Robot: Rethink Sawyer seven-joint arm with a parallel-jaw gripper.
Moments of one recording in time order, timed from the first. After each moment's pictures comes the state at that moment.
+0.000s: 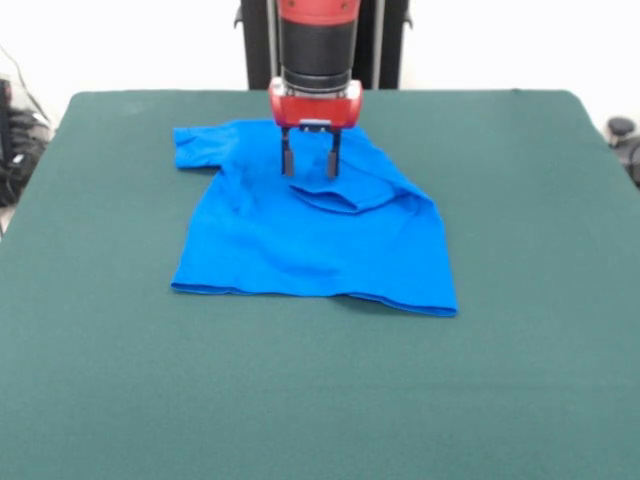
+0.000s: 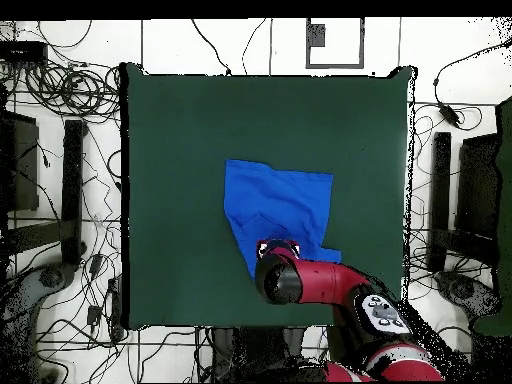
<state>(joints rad) -0.35 -0.50 0.02 1.93 -0.33 0.01 1.74</state>
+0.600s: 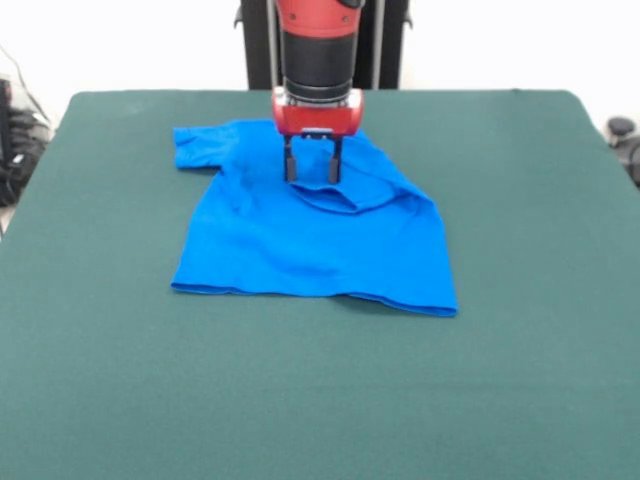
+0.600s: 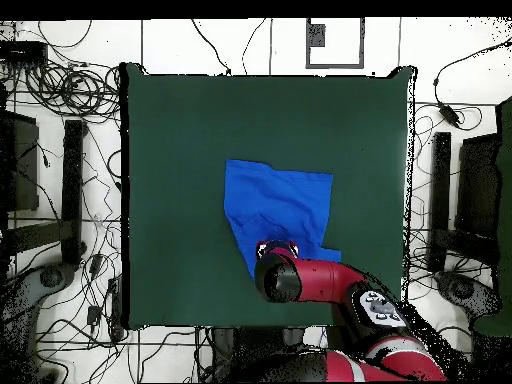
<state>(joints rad) -0.35 -0.47 0.02 1.91 -0.34 0.01 1.74</state>
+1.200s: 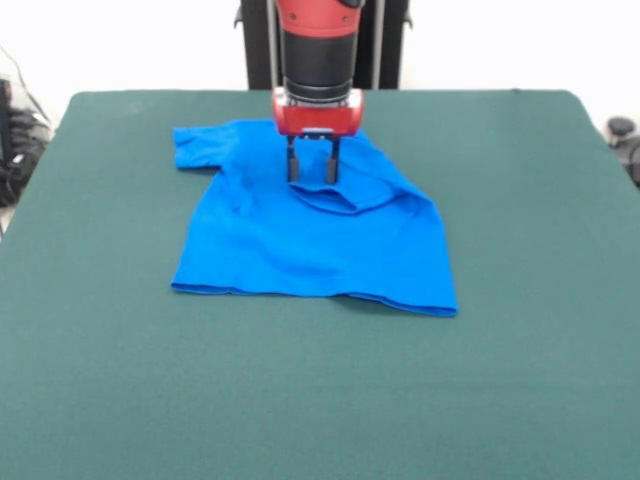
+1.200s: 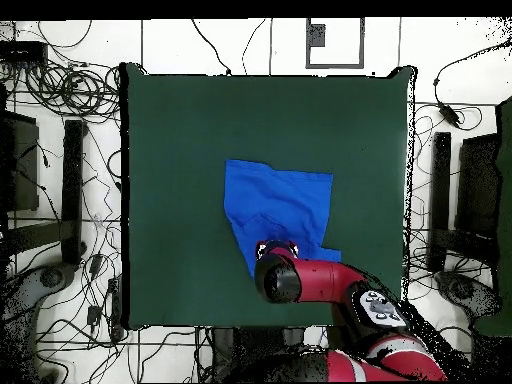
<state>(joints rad) -0.35 -0.47 0.02 1.91 -0.35 0.01 1.74</state>
